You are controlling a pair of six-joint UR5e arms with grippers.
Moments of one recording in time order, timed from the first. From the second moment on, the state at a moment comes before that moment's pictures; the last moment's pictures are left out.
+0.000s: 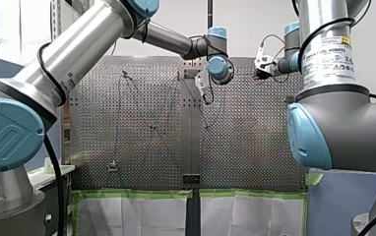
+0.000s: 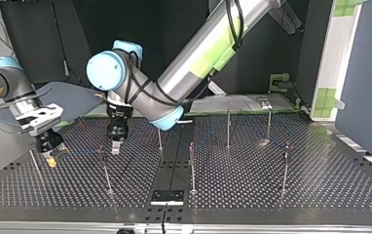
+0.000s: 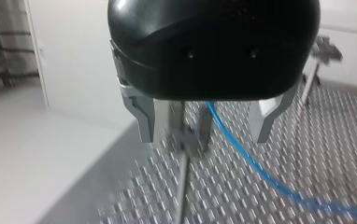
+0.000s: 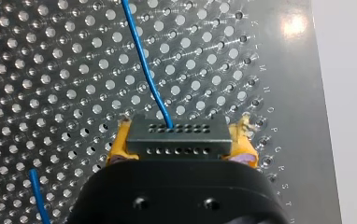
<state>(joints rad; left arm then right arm) -0.75 -2.21 -0.96 -3.04 -2.05 -1.88 1.65 -1.24 1.36 -0.14 0.95 1.85</state>
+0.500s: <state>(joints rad) -0.75 -2.07 -1.10 -2.91 -2.13 -1.82 1.65 -1.24 1.36 -0.14 0.95 1.85</state>
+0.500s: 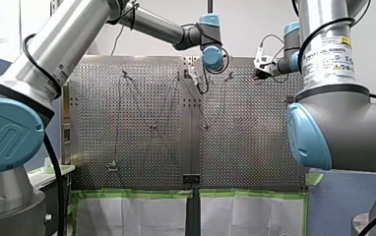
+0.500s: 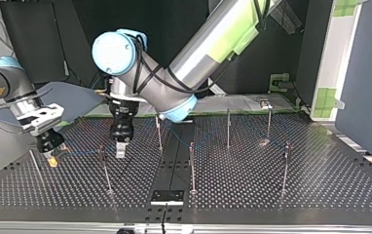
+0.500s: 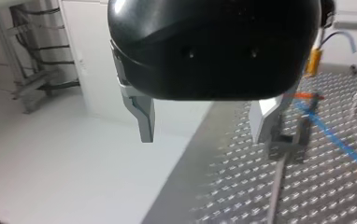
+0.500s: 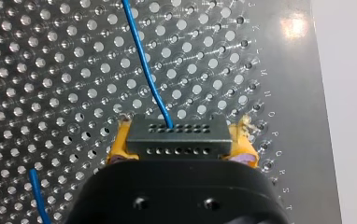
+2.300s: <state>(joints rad) -1.05 -1.93 -1.58 -2.42 -2.34 -2.15 1.67 -1.24 1.36 -0.14 0.96 1.83</state>
